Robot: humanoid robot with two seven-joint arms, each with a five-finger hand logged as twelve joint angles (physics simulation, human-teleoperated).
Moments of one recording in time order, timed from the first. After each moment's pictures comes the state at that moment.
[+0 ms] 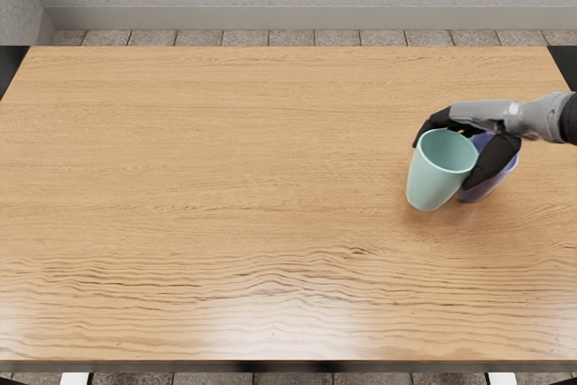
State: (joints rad) left arm -0.06 0.00 -0.10 -0.16 -0.03 -0.08 0.03; right arm 1.07 -1.04 0.41 1.69 -0.87 0.46 -0.38
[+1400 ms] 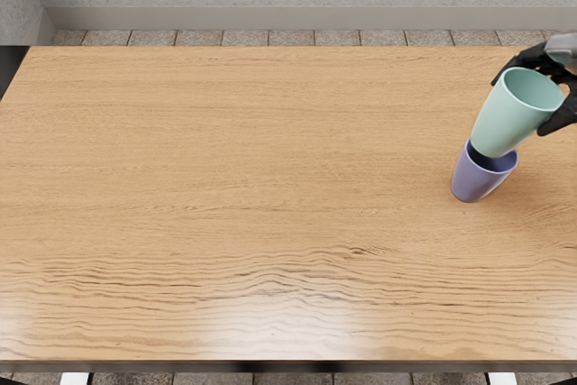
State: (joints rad) left arm -0.06 0.00 -0.10 -0.16 -0.03 -0.08 0.03; right arm 1.16 -1.17 0.44 1.46 -0.72 0.60 -0.34
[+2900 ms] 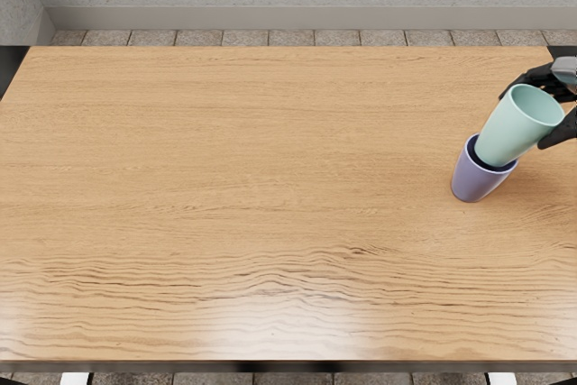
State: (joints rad) left arm -0.06 0.00 -0.10 -0.16 -0.03 -0.08 0.03; right arm 1.08 -1.12 0.37 1.29 -0.76 0.55 -0.15
